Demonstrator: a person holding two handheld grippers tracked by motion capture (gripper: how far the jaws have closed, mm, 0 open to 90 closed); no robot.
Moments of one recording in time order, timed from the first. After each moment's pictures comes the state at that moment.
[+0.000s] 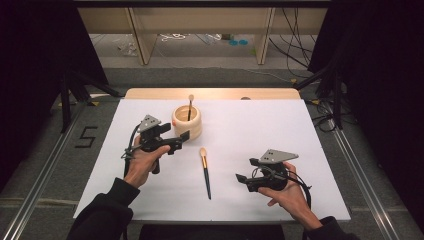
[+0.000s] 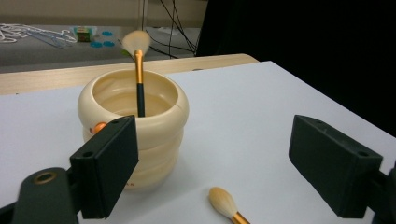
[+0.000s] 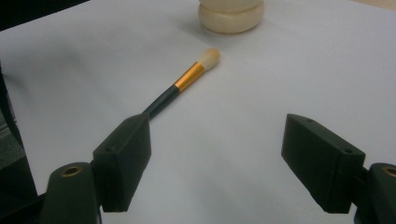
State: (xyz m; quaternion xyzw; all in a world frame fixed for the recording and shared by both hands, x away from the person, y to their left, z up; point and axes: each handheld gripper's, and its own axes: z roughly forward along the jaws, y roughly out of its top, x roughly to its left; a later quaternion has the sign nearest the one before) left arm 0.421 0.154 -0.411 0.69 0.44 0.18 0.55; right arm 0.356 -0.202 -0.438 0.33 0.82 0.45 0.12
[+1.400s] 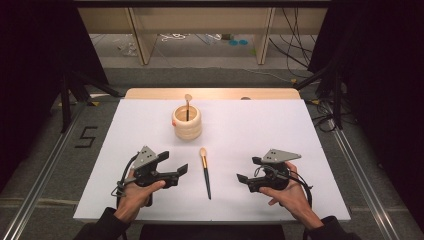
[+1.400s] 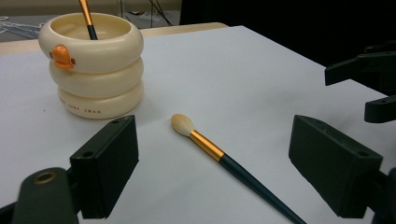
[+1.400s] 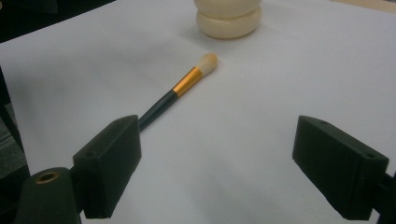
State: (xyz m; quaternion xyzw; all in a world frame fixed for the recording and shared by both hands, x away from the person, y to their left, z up) left arm 0.345 0.159 -0.435 0.72 0.40 0.17 0.54; right arm 0.359 -0.207 -0.441 0.33 0.81 0.46 0.12
